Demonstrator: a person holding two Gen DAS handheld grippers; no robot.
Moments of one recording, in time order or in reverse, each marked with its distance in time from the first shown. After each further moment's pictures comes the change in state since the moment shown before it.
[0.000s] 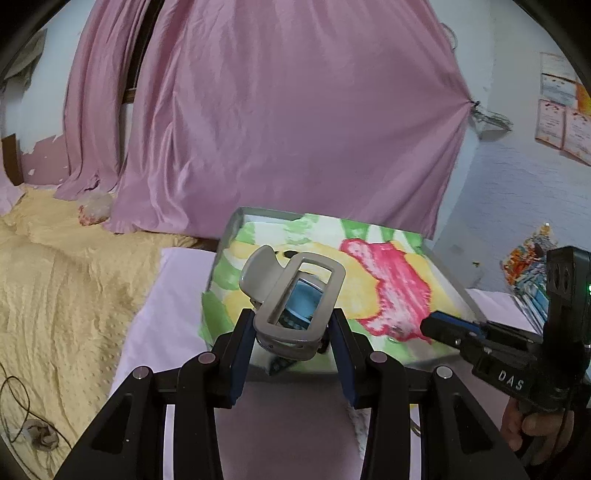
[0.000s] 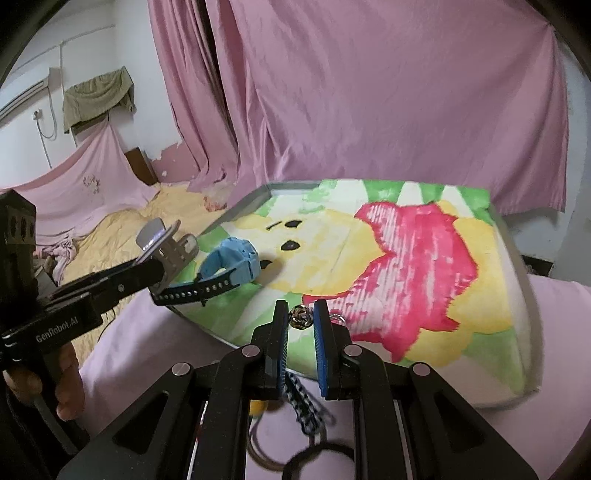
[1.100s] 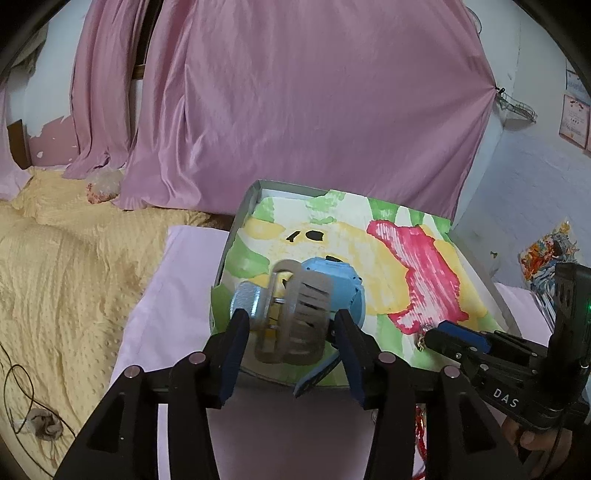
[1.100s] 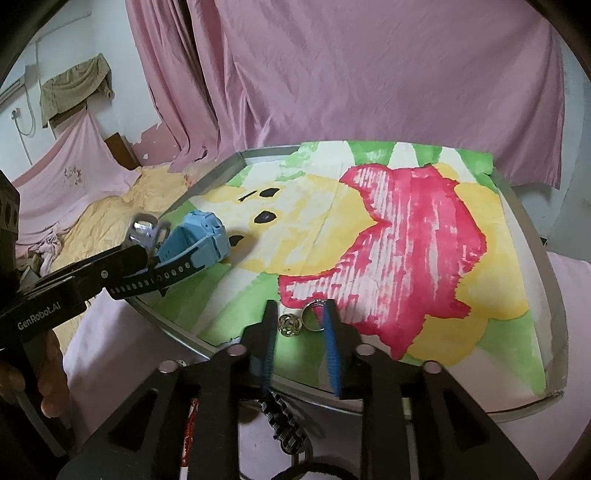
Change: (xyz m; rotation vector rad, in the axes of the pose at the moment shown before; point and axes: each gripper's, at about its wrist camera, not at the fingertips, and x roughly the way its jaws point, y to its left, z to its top) left arm 0.029 0.007 0.005 -0.027 0.093 0.048; right arm 0.033 -0.008 -0.004 0.038 0.088 -0.053
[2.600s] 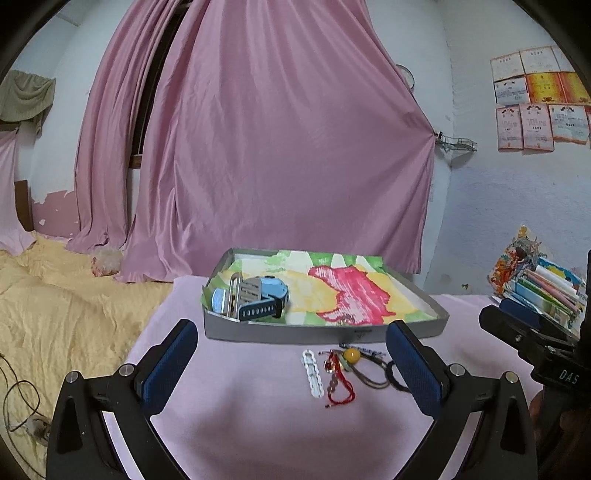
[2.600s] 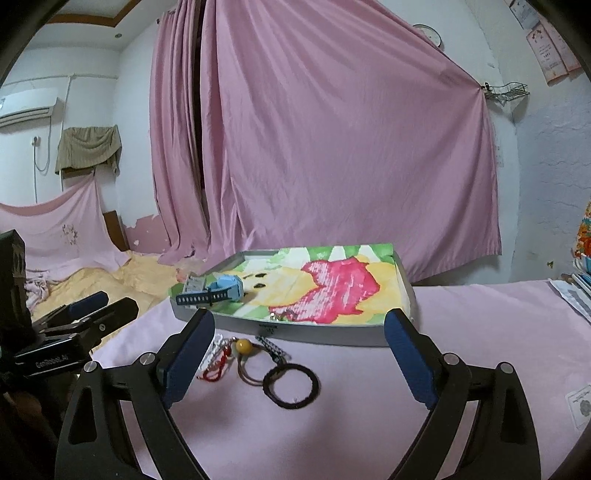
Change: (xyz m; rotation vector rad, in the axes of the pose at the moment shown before) left arm -0.119 -0.042 -0.096 0.111 -0.376 -0.047; right arm -0.180 -0.002 -0.108 -0.026 -0.489 -0.120
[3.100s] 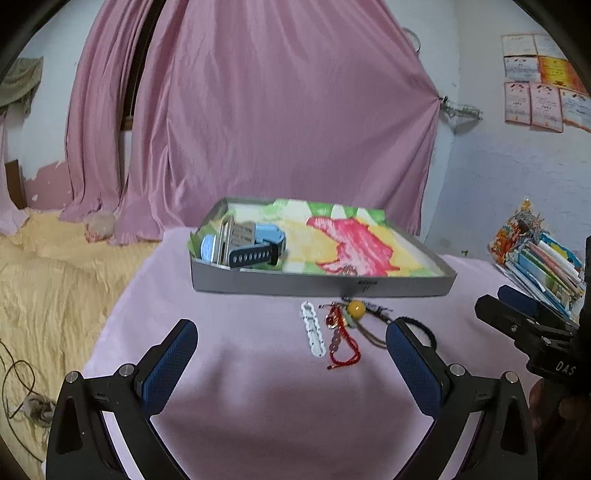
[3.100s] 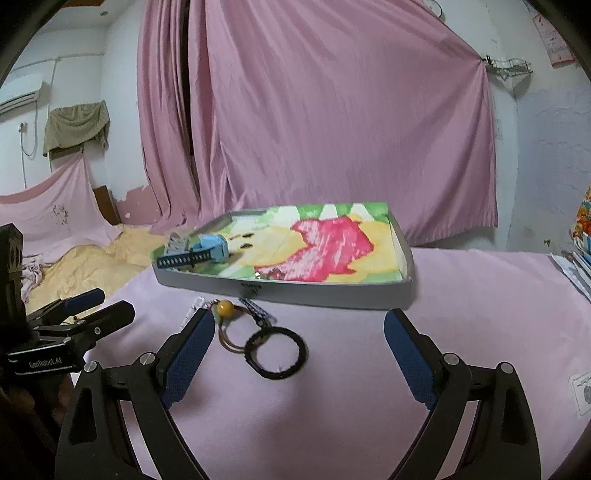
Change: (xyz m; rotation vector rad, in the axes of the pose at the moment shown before) left arm 0.026 0.003 -0.018 -0.010 0.187 -0.010; right arm 0.023 -0.009 -0.015 0.008 0.155 -0.034
